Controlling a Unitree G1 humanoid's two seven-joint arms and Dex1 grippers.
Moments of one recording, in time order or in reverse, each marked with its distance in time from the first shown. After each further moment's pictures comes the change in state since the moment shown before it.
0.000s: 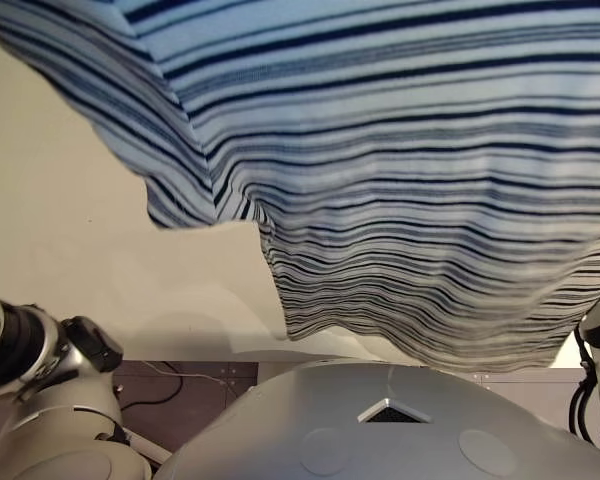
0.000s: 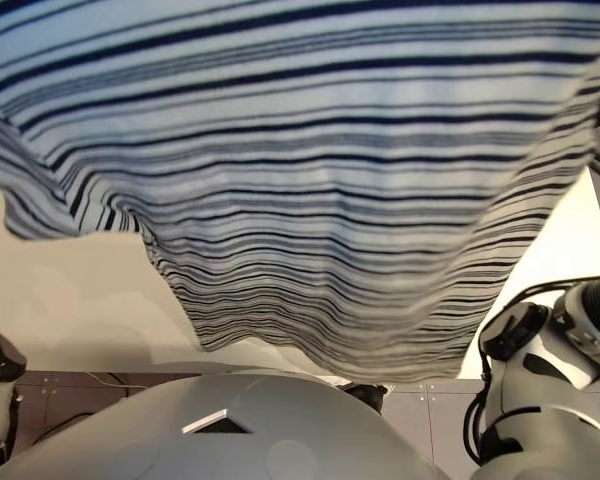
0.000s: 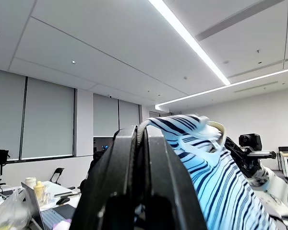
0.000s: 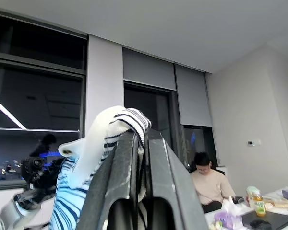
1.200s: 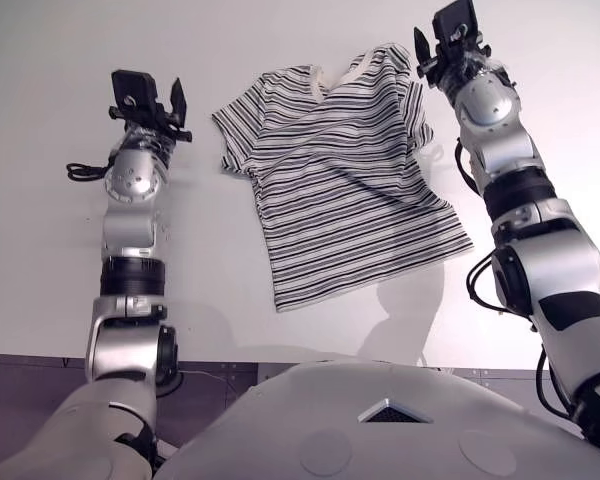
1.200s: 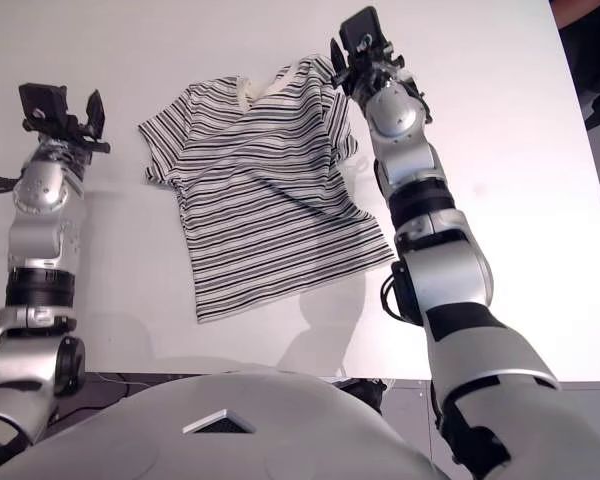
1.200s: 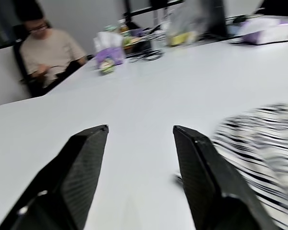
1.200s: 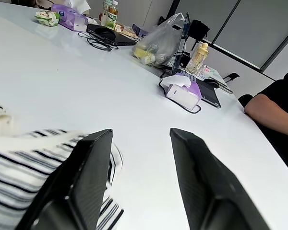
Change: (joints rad) left arm 0.085 -0.272 -0.669 1.037 1.389 -0.437 -0.032; right arm -0.287 0.365 0.855 1.317 -1.604 -0.819 -0.198
